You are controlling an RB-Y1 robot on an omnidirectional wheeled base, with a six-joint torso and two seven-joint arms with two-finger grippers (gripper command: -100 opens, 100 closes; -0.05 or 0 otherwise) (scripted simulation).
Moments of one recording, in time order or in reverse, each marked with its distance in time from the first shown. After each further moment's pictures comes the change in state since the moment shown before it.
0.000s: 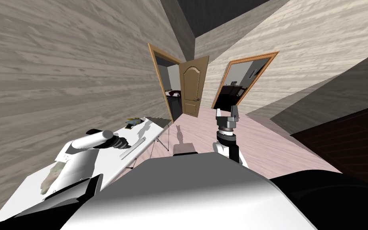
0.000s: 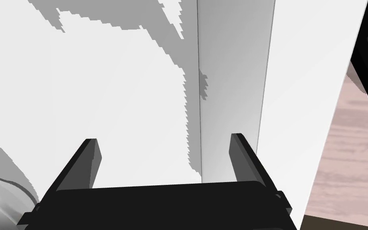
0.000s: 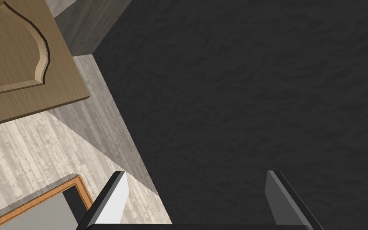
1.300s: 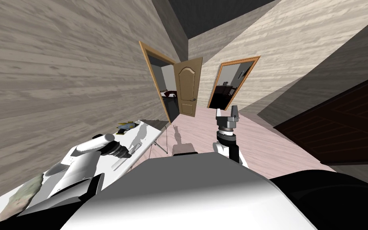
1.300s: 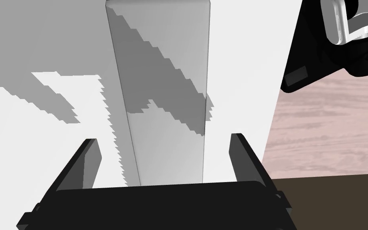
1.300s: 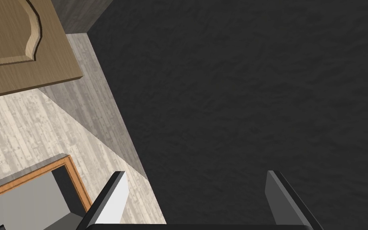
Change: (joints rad) left arm -0.010 -0.005 -0.016 0.172 0.018 0.196 0.054; right arm 0.000 0.000 0.000 0.000 0.000 0.000 0.000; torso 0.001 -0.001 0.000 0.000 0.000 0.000
